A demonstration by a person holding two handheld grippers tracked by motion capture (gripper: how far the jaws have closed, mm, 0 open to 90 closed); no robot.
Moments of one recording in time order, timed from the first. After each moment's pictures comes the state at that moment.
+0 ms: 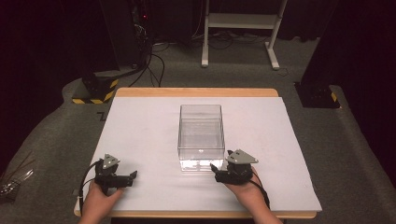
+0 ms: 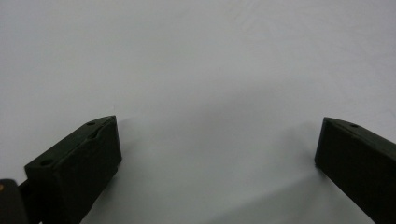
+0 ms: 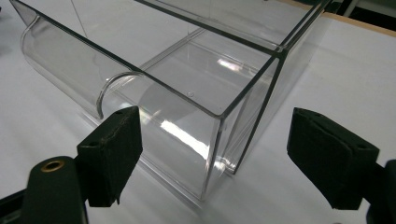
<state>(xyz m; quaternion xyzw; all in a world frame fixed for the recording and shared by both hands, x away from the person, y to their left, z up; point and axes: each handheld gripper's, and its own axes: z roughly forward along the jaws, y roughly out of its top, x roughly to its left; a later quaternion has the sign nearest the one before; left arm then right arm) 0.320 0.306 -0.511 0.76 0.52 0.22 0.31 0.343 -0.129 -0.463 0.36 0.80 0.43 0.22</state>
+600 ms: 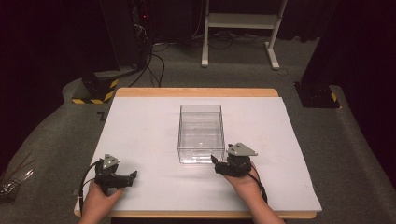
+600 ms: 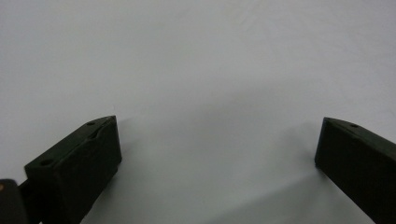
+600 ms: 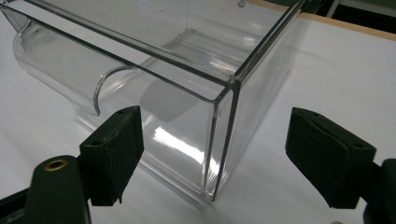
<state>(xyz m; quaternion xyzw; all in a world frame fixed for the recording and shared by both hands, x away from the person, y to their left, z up) 0.320 0.306 -0.511 0.76 0.52 0.22 0.31 0.366 -0.128 -0.466 0.39 0.78 0.43 0.23</state>
